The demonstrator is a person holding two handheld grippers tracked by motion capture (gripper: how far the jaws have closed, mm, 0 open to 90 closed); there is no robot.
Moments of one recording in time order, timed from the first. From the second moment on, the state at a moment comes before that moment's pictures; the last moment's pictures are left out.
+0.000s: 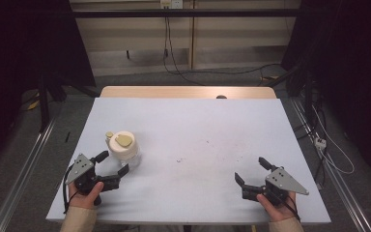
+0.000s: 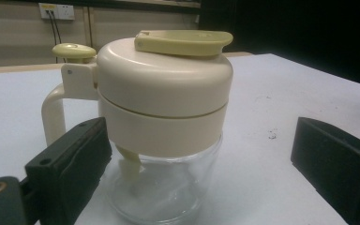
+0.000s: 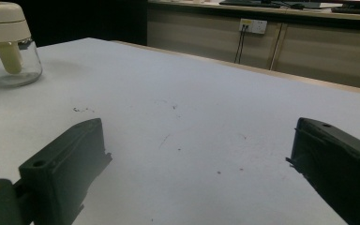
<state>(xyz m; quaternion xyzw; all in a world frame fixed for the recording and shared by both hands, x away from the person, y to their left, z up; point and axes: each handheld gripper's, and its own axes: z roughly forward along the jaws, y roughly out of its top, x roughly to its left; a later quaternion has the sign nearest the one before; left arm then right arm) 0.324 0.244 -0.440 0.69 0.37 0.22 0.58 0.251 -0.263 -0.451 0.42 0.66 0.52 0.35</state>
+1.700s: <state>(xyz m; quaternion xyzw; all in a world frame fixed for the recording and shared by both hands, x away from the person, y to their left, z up) 0.365 0.227 -0.450 0.71 0.40 0.23 0.53 0.253 -0.260 -0.451 0.41 0.67 0.53 0.34</state>
